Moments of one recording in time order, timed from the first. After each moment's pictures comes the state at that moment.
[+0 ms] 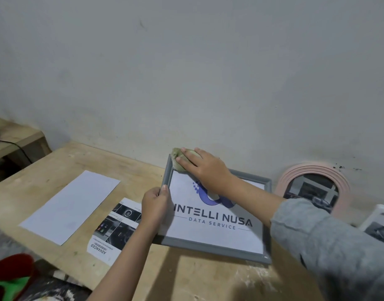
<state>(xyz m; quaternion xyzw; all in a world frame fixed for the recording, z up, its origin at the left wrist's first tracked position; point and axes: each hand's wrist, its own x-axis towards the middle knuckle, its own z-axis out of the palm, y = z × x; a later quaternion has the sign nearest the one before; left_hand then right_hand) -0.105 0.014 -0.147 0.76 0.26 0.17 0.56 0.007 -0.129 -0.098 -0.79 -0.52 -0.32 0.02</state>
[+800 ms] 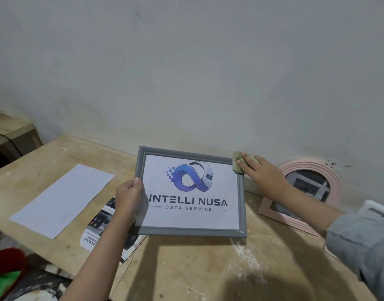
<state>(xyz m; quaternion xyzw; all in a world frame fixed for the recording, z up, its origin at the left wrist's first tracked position) -0.110 0.063 -0.157 0.72 0.30 0.21 0.60 0.040 -0.276 -0.135 -0.89 -0.39 -0.23 -0.10</state>
